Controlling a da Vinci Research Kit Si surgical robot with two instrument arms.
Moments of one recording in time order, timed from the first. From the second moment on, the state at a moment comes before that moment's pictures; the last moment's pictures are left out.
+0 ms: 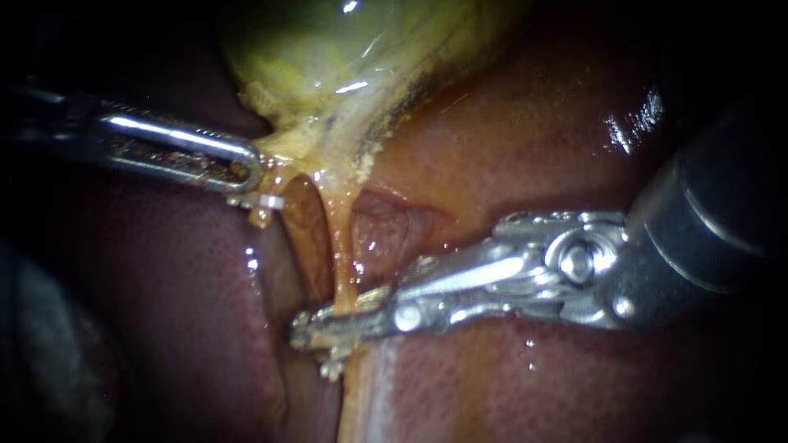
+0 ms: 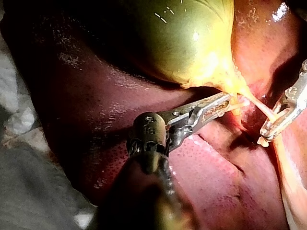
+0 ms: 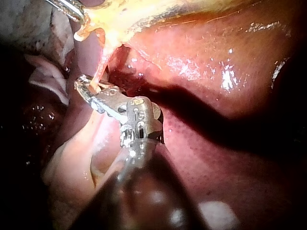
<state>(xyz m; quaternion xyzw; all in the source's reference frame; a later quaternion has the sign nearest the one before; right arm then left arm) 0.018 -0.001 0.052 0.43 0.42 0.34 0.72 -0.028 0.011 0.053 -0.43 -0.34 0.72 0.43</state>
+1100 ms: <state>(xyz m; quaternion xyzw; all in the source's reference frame) 0.019 -0.002 0.057 0.33 0.50 0.22 0.77 -0.028 0.011 0.053 -0.43 -0.34 0.72 0.43</state>
